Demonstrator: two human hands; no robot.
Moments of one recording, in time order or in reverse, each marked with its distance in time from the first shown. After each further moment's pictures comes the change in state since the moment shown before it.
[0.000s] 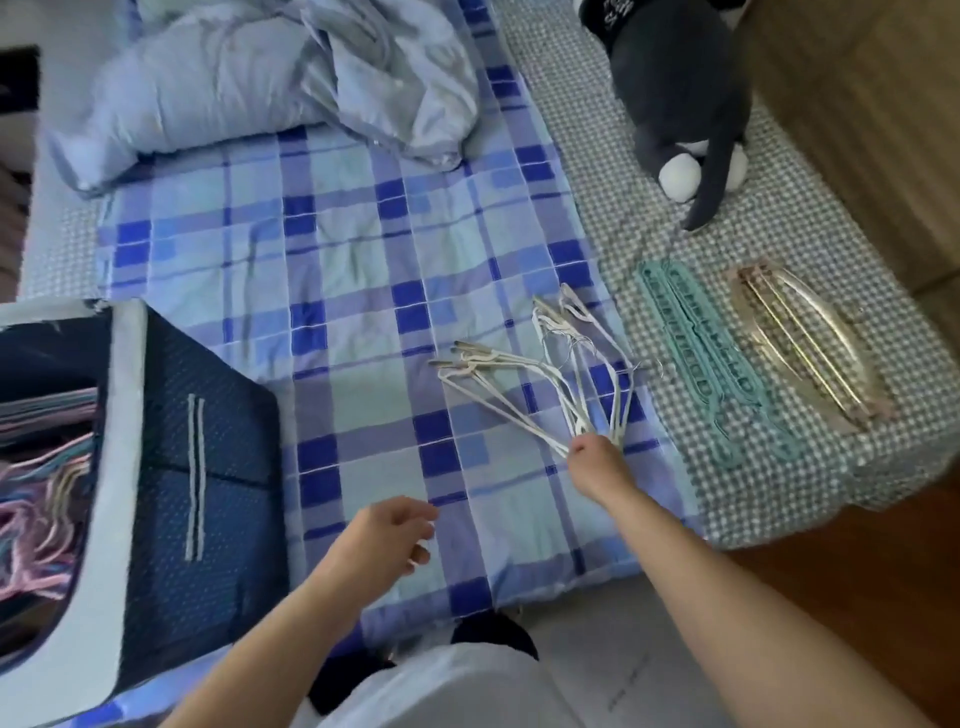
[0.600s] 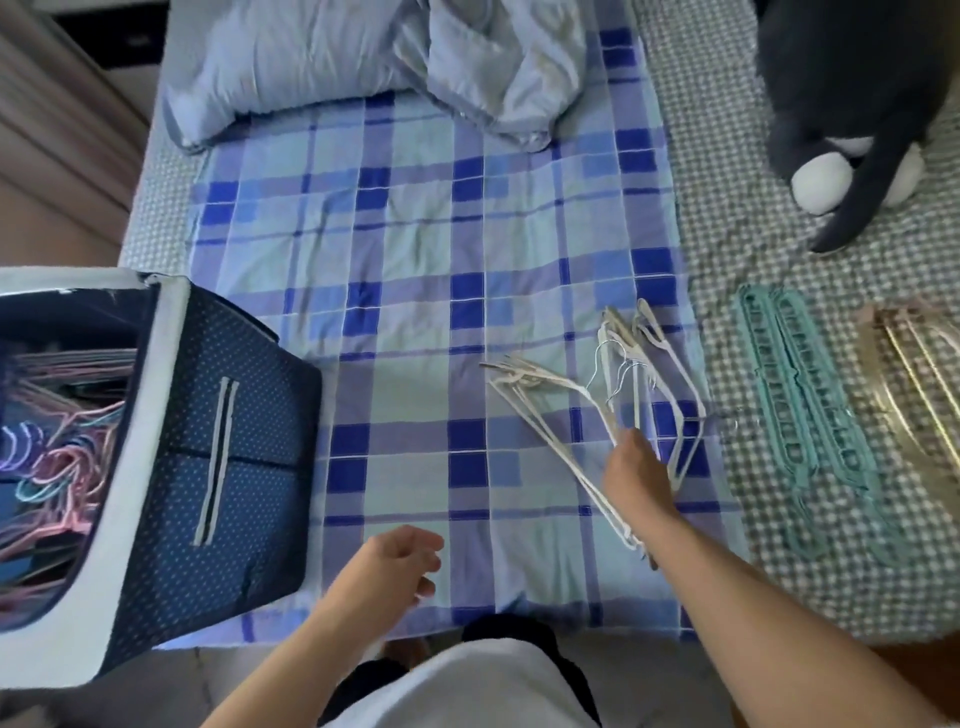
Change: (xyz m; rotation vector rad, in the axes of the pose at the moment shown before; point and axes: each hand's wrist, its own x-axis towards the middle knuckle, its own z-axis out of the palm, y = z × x) left_hand 0.017 0.017 0.021 -0.083 0.097 -0.190; right_hand 0.088 -0.012 0.004 -0.157 0.077 -0.086
